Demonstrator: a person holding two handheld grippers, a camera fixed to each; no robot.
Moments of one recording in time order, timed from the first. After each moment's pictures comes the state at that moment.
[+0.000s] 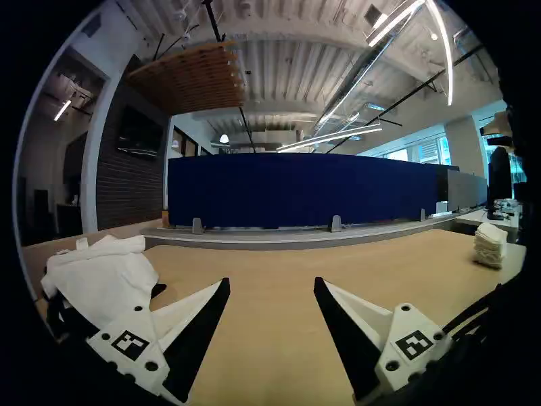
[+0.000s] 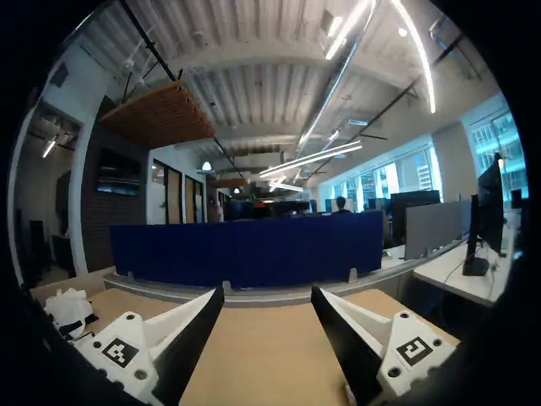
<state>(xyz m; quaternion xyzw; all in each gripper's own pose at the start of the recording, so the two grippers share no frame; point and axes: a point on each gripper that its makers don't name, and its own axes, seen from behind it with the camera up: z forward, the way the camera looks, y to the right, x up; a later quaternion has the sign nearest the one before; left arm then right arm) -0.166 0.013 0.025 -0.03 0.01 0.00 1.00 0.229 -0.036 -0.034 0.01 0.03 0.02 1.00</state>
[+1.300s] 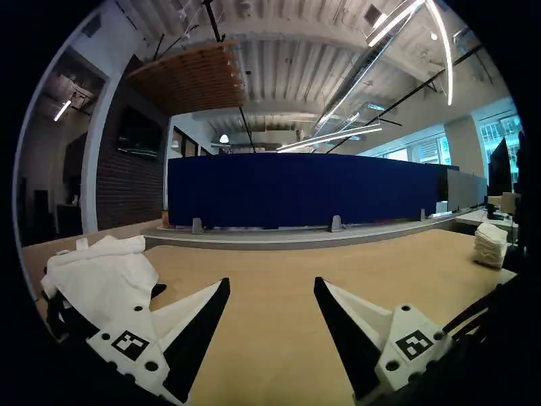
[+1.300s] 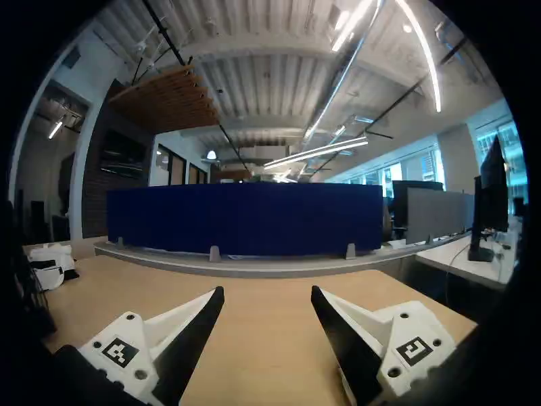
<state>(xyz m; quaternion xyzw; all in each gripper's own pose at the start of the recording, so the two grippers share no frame) -0.163 0.014 0.026 -0.03 0.01 0.00 1.00 0.076 0.001 -0.004 0.02 0.02 0.00 1.00</state>
